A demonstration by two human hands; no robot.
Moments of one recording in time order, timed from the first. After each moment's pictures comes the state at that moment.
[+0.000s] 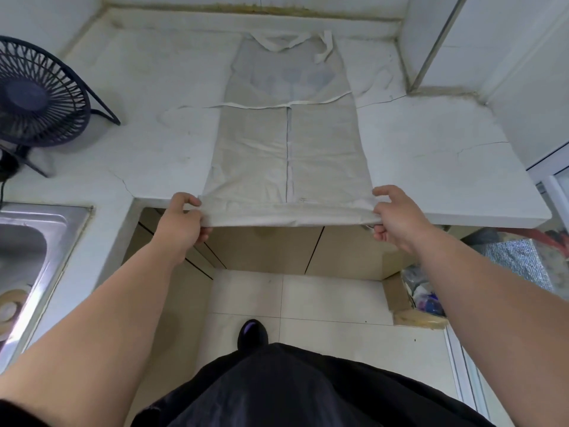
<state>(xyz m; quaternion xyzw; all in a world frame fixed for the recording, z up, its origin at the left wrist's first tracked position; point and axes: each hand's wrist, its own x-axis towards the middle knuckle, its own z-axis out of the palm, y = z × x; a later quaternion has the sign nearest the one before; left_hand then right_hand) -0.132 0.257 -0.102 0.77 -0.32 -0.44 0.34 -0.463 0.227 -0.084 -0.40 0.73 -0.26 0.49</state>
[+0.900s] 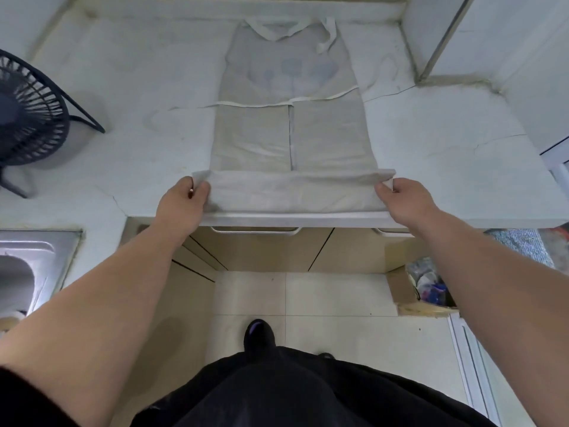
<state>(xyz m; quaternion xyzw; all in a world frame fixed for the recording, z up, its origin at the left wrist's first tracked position) -0.113 0.195 -0.105 0.78 -0.49 -0.31 0.24 -0.460 0.181 -0.096 -0.53 0.77 -0.16 0.32</state>
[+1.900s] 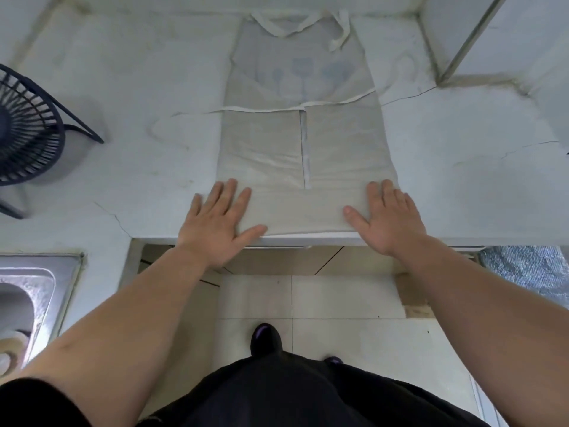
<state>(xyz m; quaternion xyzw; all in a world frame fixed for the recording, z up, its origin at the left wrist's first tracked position) -0.119 0.180 -0.121 0.62 -0.75 -0.16 -0.14 -0.411 0.169 -0.123 -0.67 0.71 0.13 0.17</state>
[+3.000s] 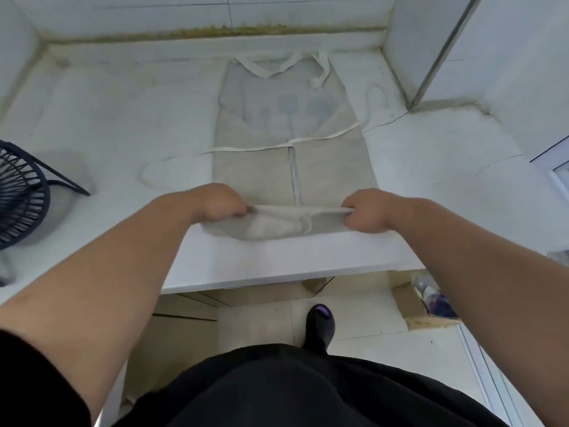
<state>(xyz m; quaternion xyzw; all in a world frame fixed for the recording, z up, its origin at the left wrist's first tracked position) -0.134 0.073 -0.048 0.58 -0.73 -0.33 -0.16 -0.393 0.104 -0.059 -0.71 0.62 0.19 0.28</state>
